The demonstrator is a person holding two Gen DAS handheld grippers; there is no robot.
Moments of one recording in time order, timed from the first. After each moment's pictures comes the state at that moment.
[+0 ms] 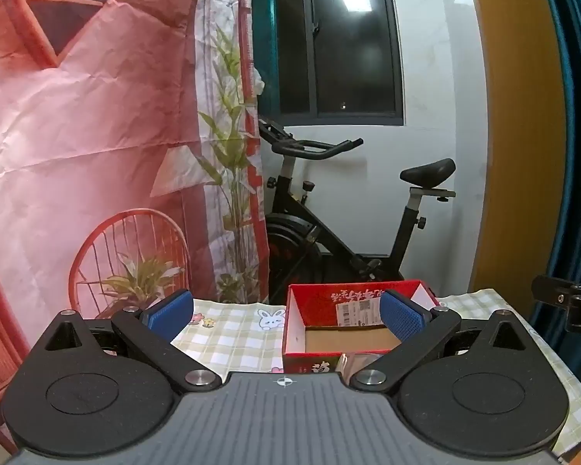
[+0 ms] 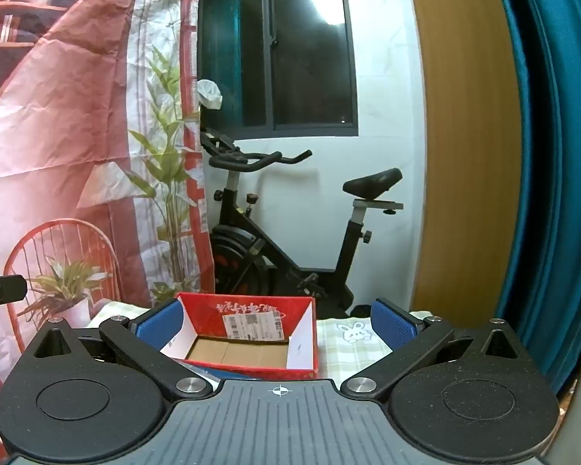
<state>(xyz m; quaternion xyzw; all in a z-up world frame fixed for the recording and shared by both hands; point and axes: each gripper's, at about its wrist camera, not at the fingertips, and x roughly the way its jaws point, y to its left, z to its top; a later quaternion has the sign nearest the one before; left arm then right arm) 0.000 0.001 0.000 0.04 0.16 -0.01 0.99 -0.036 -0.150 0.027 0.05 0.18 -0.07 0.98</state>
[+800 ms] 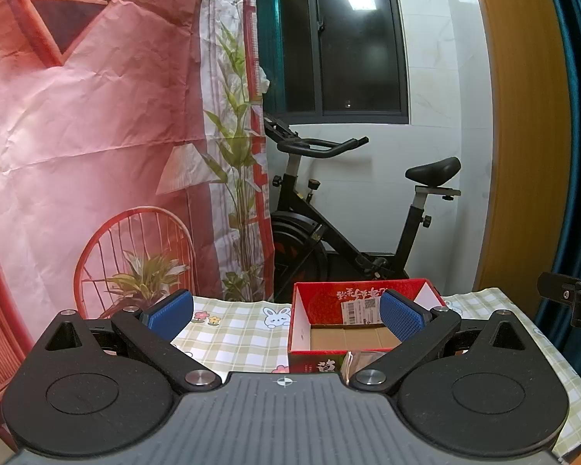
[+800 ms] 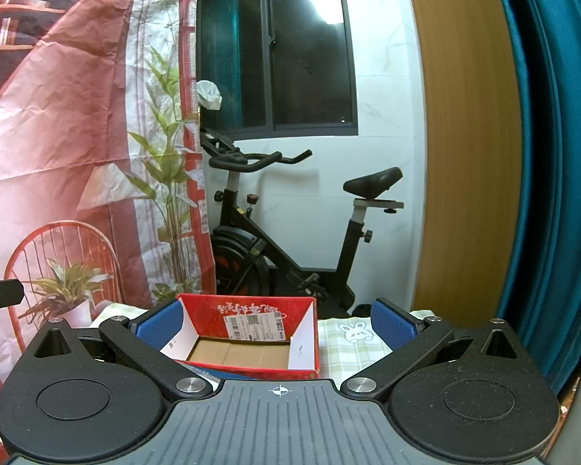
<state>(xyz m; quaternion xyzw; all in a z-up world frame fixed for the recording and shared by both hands) 0.000 0.001 0.000 0.05 0.16 0.00 0.99 -0.036 -0.151 0.027 0.05 0.17 -0.07 0.98</state>
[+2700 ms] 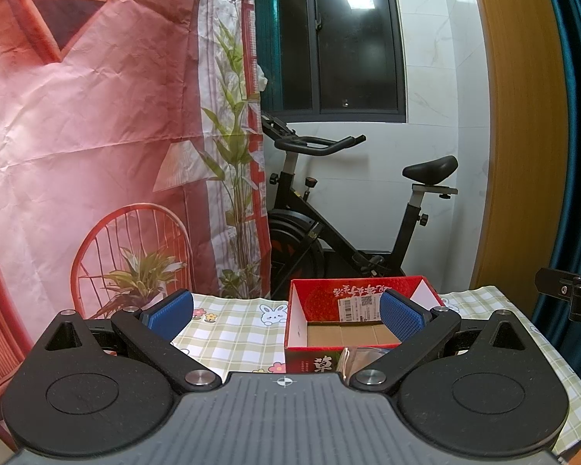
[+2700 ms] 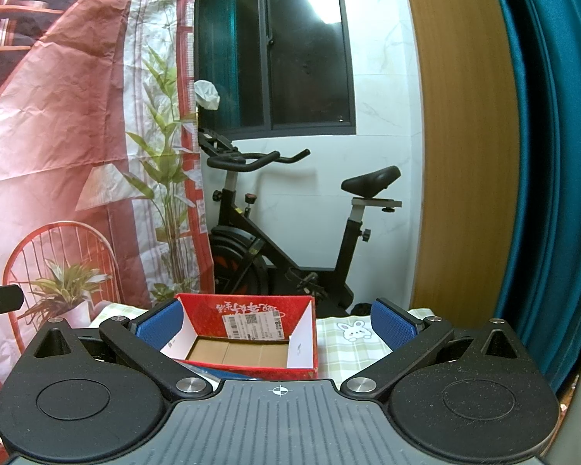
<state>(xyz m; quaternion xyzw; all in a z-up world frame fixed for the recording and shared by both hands) -0.001 0.001 -0.002 0.05 0.16 0.00 0.99 -0.036 -0.152 0.027 0.05 0.17 -0.07 0.98</state>
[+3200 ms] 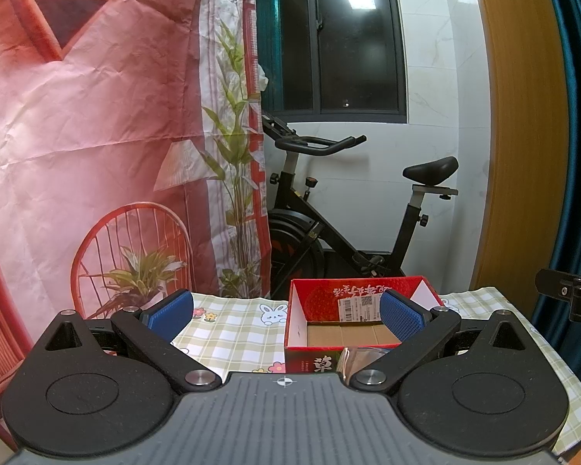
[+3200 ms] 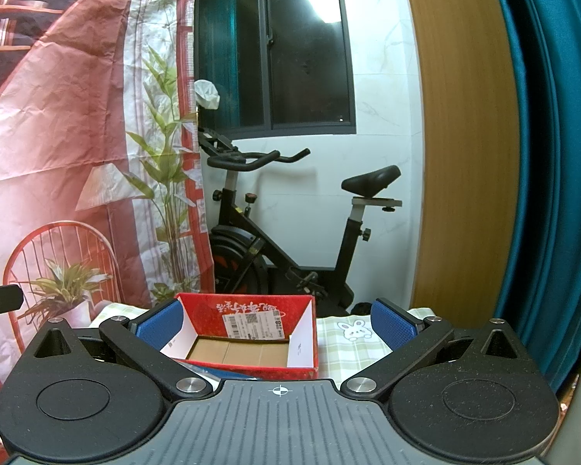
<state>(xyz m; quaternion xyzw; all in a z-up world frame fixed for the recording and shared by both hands) -0.001 0.002 -0.003 0.05 0.16 0.00 0.99 -0.036 -0.153 0.028 0.05 0.17 -0.07 0.98</state>
